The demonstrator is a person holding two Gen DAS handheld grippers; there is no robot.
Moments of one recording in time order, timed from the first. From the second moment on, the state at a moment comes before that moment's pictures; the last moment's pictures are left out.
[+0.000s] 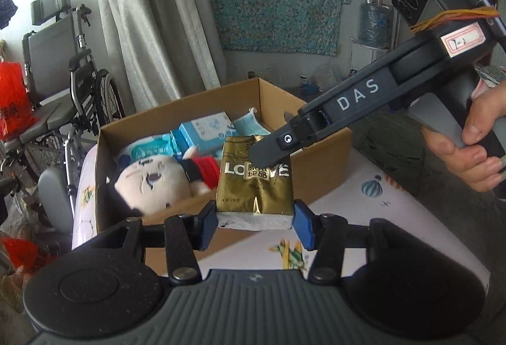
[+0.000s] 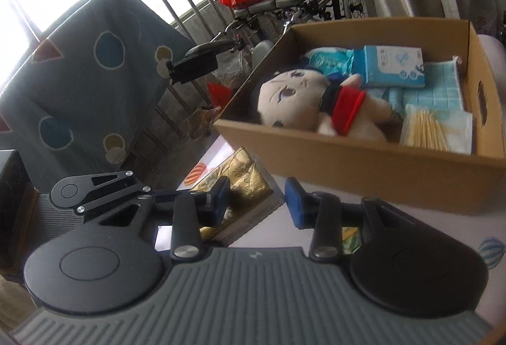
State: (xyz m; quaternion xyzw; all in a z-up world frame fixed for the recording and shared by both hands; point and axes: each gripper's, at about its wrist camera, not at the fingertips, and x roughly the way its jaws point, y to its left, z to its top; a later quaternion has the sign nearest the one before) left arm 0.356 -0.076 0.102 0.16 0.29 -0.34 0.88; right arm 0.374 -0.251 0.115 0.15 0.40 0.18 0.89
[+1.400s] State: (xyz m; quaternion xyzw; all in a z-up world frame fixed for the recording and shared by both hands) left arm 0.319 -0.035 0.036 0.09 0.48 -0.31 0.82; right arm 0.340 -0.306 0.070 0.22 0.47 0.22 0.82
